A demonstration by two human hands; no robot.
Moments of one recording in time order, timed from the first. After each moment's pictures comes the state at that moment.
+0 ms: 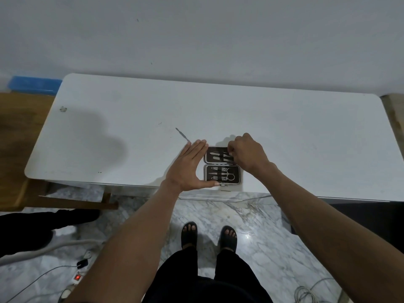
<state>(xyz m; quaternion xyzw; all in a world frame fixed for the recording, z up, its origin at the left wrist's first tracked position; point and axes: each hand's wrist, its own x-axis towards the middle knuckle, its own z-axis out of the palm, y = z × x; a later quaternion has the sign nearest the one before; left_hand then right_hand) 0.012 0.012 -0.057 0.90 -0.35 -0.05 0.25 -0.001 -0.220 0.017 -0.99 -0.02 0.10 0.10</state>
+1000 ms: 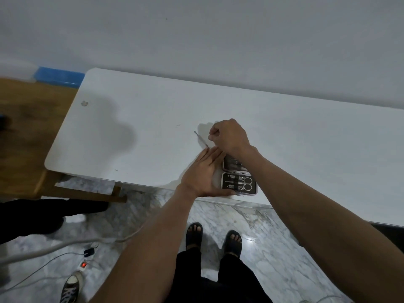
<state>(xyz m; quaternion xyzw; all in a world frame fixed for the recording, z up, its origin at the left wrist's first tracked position) 0.016 0.009 -0.056 0.89 -0.35 -0.07 0.27 0.084 -0.137 0.026 -0.96 0.01 0.09 0.26</state>
